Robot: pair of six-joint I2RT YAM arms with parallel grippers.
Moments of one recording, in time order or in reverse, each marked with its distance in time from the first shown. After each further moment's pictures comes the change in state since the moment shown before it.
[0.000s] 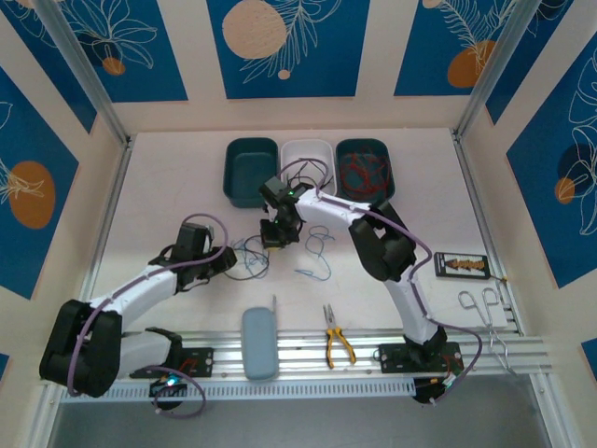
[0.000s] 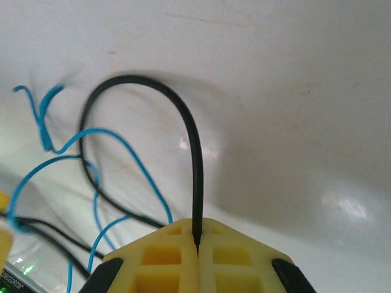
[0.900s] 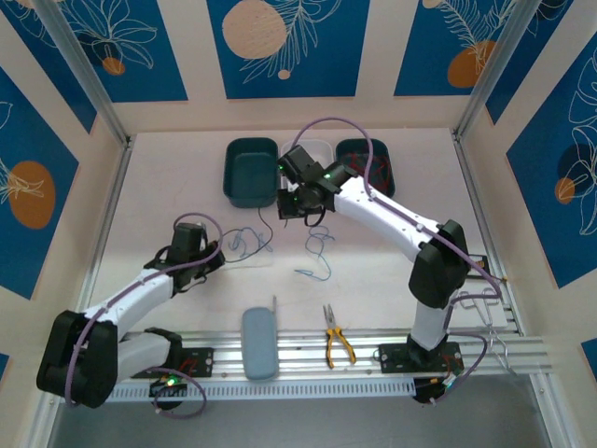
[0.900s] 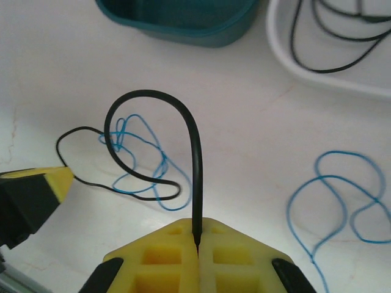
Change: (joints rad) left arm 0.024 -0.071 -0.008 -0.005 -0.089 -0.009; right arm -0.010 -0.403 -0.019 -0.116 0.343 -0.093
